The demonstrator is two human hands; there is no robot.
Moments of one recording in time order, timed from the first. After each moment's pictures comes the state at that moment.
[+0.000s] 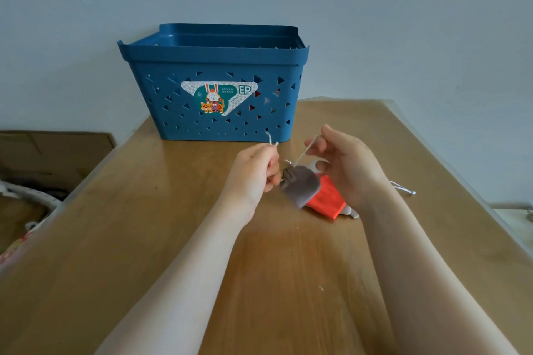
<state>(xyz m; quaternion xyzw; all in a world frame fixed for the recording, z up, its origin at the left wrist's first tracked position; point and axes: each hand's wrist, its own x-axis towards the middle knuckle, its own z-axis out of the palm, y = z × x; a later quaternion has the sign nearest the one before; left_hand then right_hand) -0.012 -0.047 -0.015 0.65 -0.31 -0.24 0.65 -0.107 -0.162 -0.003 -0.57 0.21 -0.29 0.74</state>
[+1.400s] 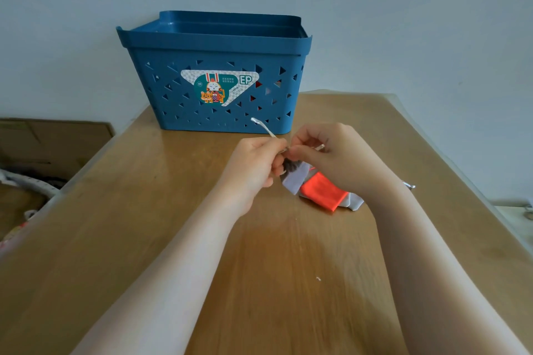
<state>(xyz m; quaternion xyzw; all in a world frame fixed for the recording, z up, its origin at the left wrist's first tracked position) -0.016 -0.042 -0.010 0.66 -0.32 -0.26 0.63 -0.119 -0.144 0.019 -0.92 0.15 -0.21 0.30</state>
